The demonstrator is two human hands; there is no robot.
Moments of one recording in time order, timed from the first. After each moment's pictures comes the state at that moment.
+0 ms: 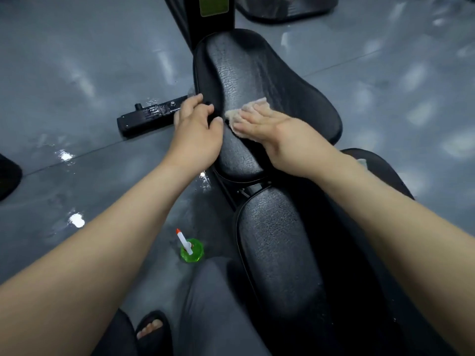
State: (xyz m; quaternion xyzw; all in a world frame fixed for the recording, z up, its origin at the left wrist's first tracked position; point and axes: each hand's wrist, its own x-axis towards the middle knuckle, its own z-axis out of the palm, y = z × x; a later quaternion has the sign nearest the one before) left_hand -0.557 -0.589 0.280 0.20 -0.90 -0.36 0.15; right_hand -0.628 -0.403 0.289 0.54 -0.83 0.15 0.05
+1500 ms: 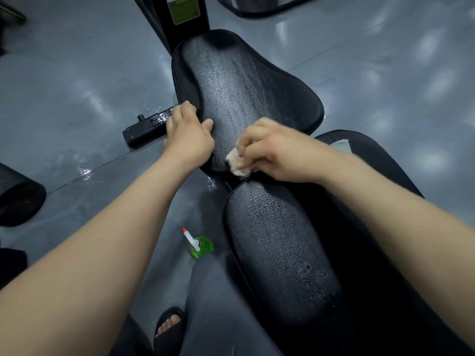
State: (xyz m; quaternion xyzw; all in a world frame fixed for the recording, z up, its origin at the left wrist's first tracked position) left_hand -0.568 -0.567 0.281 0.21 -0.94 -0.24 0.10; right_hand -0.614 -0.353 0.285 0.62 -0.76 0.19 0.02
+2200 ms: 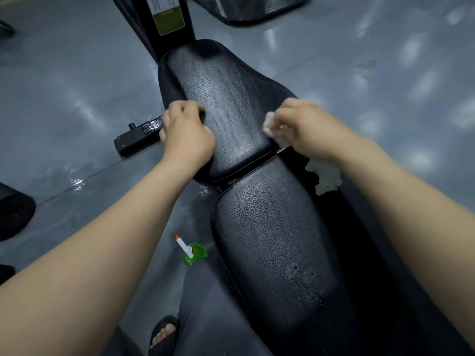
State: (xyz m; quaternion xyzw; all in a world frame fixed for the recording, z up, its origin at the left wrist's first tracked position) left_hand -0.574 -0.538 0.297 0.19 -0.94 -0.23 0.15; right_hand -0.657 -0.303 0.289 0.42 -0.87 0.23 0.06
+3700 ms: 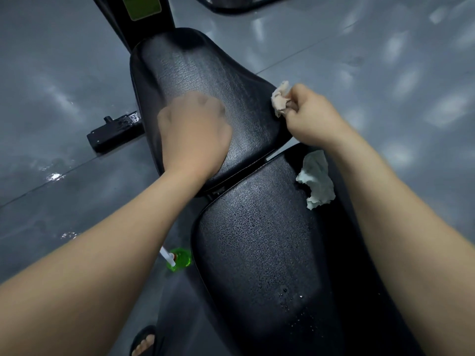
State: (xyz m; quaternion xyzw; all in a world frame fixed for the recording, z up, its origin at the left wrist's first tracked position) left_hand -0.604 -0.511 0.264 0.09 -0.96 -0.06 0.27; right_hand -0.710 -0.300 0.281 0.16 -0.95 0.26 0.00
